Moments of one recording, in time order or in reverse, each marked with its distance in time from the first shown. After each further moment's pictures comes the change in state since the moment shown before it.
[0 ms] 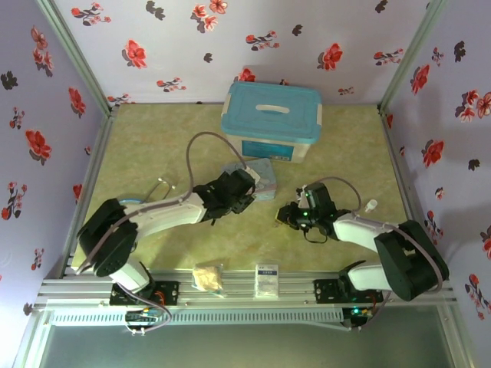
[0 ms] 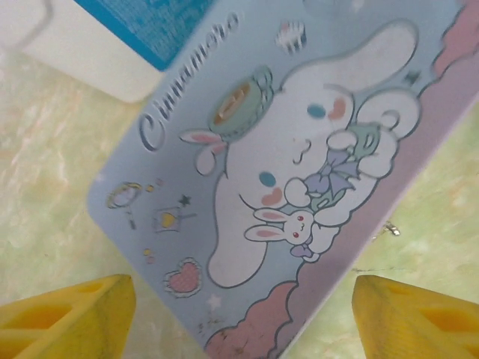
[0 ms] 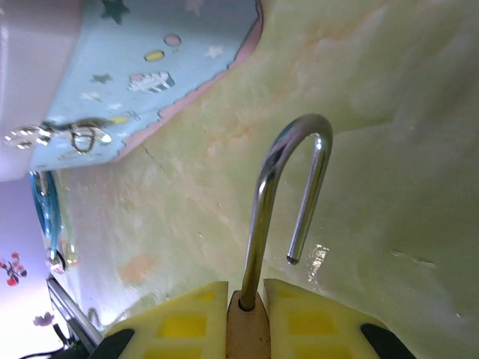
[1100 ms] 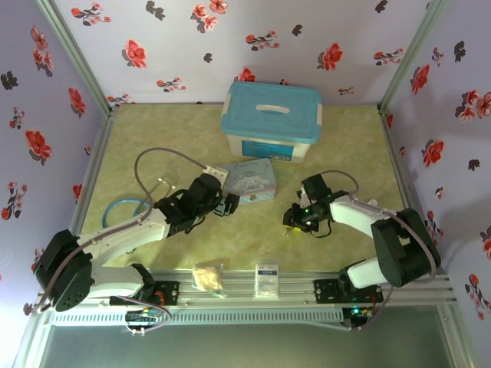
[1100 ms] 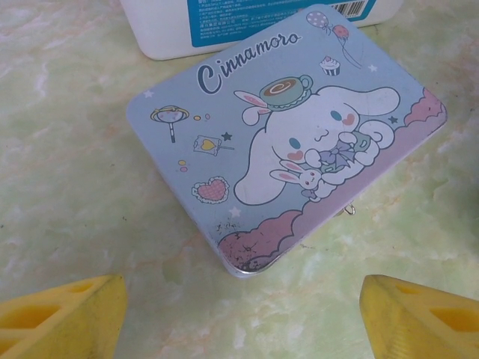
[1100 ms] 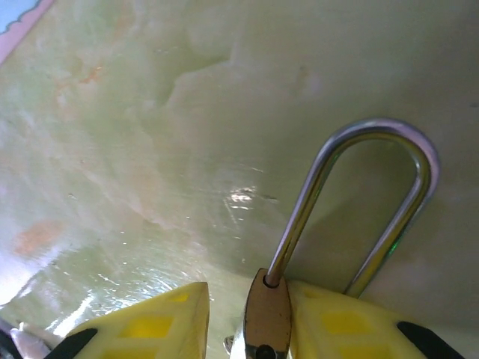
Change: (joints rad) left arm 0.091 -0.316 -0.254 0.091 0.184 -0.354; right arm -0.046 0.082 0.207 -0.509 0.088 -0.233
